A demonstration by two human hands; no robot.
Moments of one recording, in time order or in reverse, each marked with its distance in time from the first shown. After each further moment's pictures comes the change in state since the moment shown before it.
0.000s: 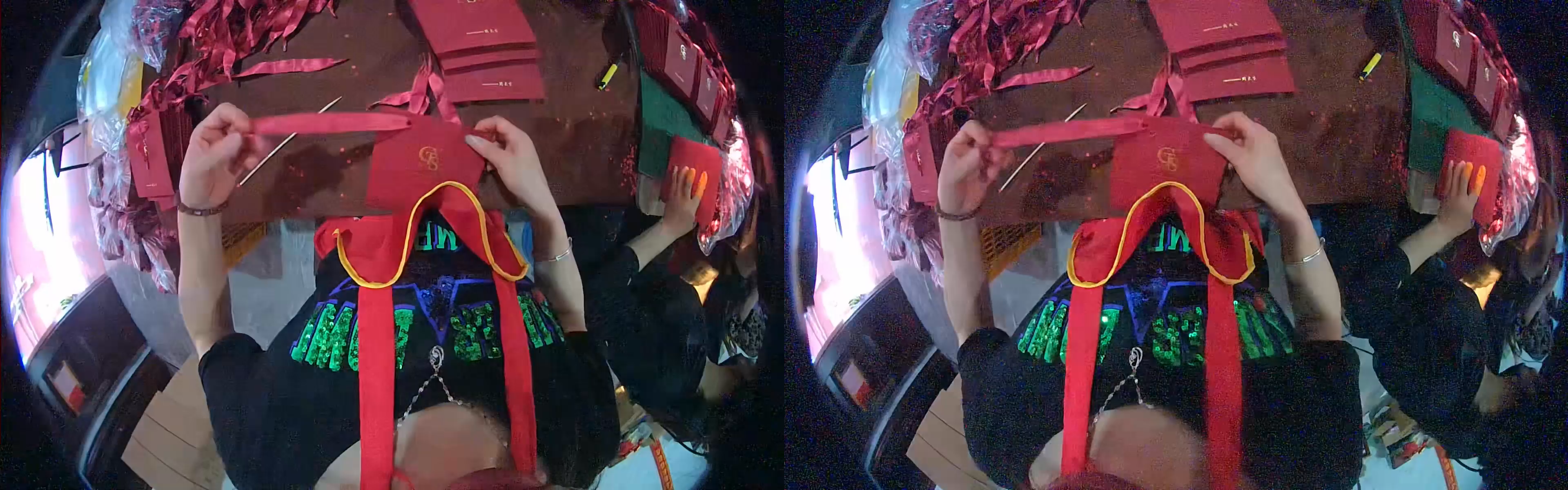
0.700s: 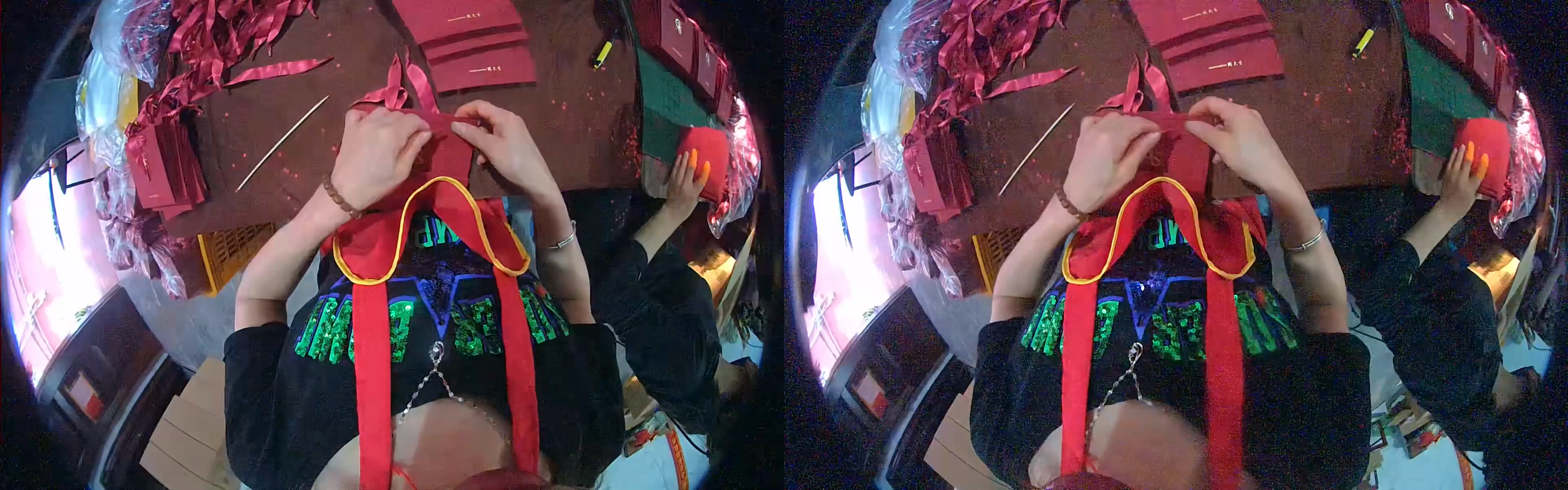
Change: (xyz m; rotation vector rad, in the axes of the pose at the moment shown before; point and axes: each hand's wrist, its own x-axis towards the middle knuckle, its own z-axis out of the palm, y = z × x) left_hand 0.070 -0.095 0.139 1.405 0.008 0.317; right_hand -0.002 -0.033 -0.003 -0.012 -0.079 -0.001
